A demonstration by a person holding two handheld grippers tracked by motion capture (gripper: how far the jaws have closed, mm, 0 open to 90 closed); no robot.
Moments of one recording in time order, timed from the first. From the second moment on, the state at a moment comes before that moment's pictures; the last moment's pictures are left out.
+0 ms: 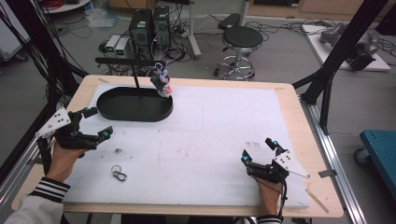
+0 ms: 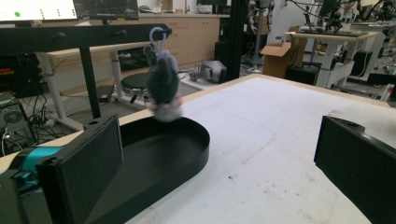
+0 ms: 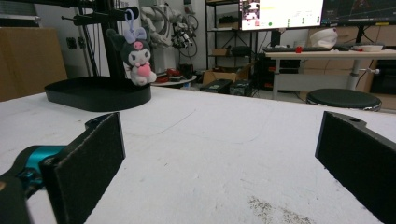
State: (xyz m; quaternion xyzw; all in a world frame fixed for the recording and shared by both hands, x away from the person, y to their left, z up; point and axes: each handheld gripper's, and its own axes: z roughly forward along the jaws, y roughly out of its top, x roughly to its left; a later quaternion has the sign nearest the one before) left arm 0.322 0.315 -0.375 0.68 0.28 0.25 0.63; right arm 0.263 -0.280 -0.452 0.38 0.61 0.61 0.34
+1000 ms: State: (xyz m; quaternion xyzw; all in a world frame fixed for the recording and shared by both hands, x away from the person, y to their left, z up) left arm 0.311 0.320 -0.368 0.72 0.25 0.24 0.59; right arm 0.262 -0.279 -0.452 0.38 0.61 0.61 0.34
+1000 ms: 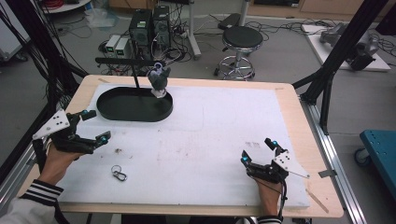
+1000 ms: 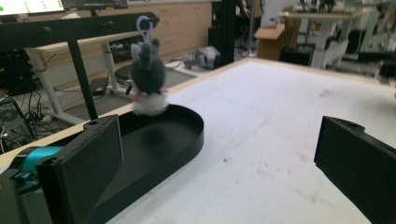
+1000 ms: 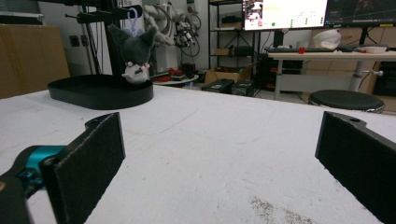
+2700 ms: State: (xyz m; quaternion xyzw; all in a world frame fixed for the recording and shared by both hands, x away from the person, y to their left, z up) left arm 0.275 0.293 -0.405 0.88 0.27 0.11 0.36; right arm 0.263 -0.280 -0.452 0.38 0.61 0.61 0.34
